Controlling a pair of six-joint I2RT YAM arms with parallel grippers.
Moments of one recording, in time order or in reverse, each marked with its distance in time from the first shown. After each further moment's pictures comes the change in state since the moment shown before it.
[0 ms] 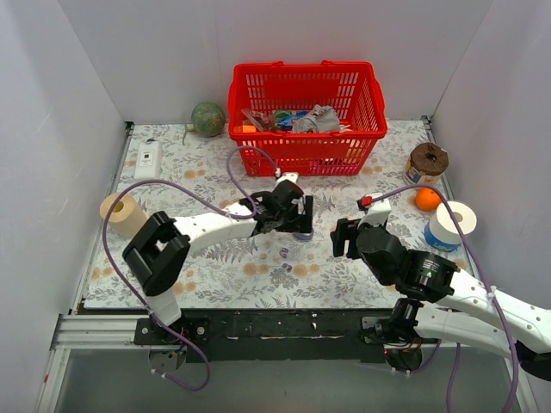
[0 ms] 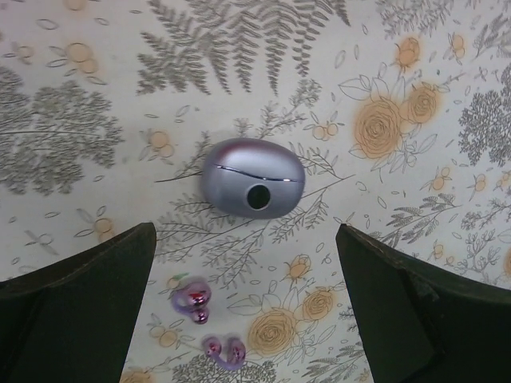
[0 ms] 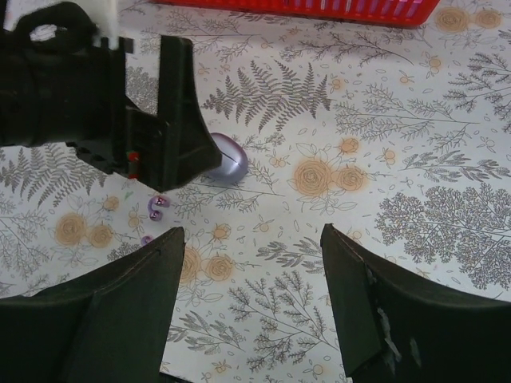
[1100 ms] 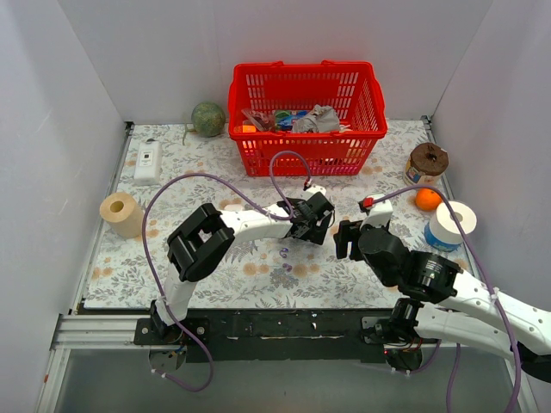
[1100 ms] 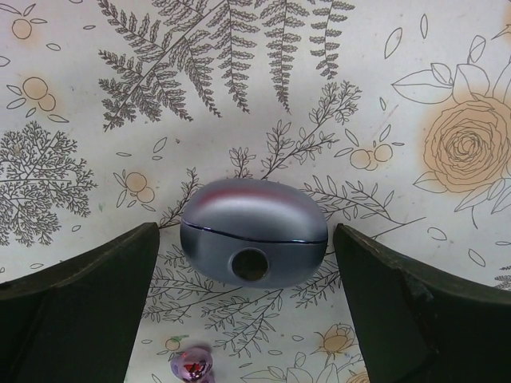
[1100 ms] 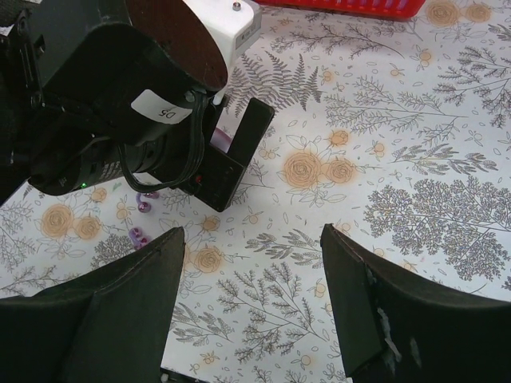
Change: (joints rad) left arm -0.124 0.339 0.285 -0.141 -0.204 0.151; right arm -0.006 -0.011 0.000 -0.050 -0.004 -0.008
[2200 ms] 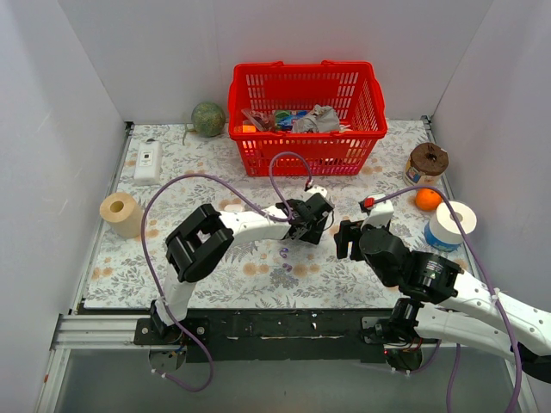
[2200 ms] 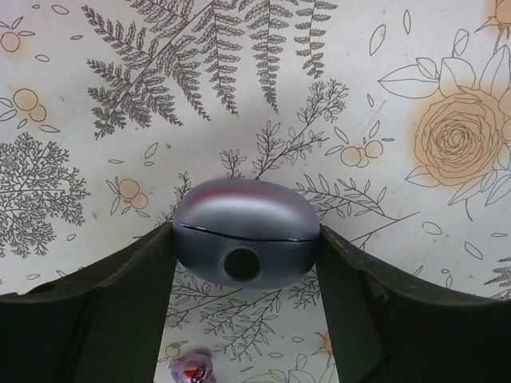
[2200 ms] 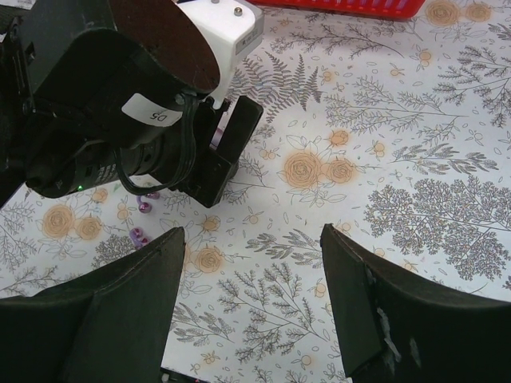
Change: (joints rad) left arm -0.002 -0.006 -0.021 0.039 0.013 0.037; right arm 0.000 -0.013 -0.002 0.000 -0.001 0.002
